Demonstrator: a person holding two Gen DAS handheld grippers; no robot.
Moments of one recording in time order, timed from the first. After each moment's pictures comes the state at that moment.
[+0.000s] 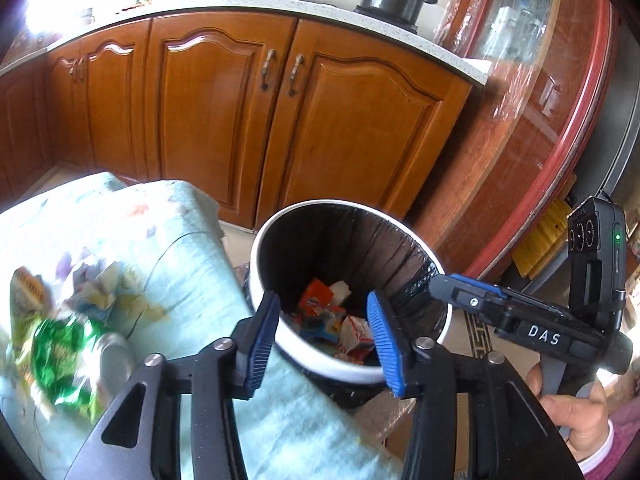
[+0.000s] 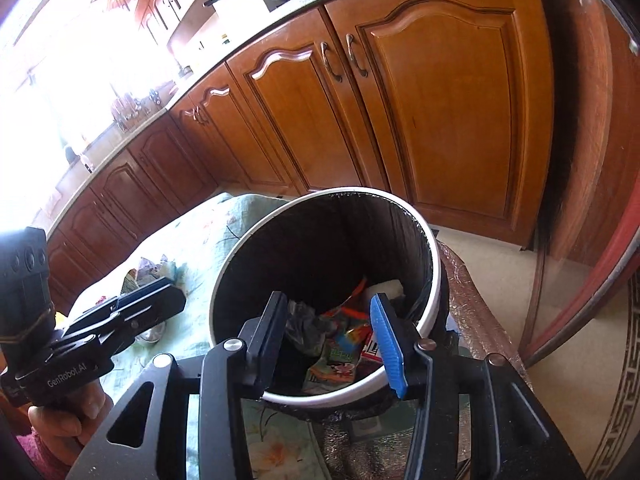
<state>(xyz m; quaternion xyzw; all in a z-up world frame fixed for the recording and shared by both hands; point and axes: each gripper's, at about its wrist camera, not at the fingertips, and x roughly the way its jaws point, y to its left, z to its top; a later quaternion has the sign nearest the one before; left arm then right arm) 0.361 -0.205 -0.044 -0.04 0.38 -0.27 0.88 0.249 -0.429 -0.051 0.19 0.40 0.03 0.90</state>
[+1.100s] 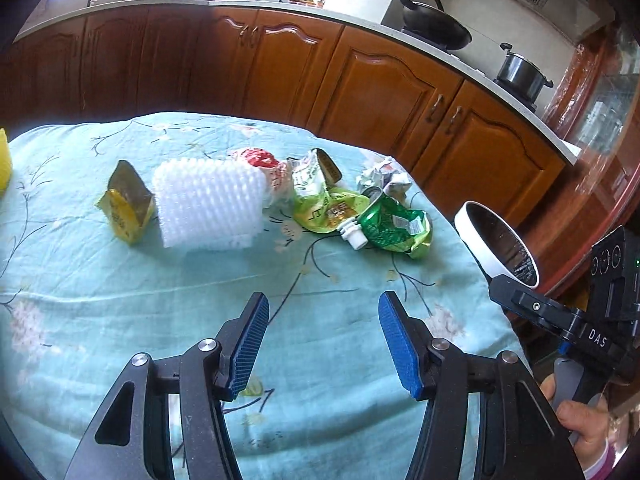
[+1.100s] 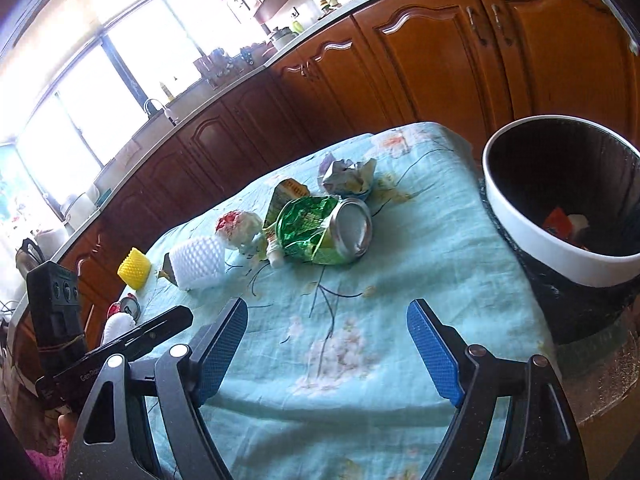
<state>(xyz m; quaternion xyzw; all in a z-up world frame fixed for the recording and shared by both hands) 0.191 0.026 -0.049 -0.15 0.38 -0.09 0.91 0.218 -0.226 -0.061 0.18 0.41 0.19 0.88</state>
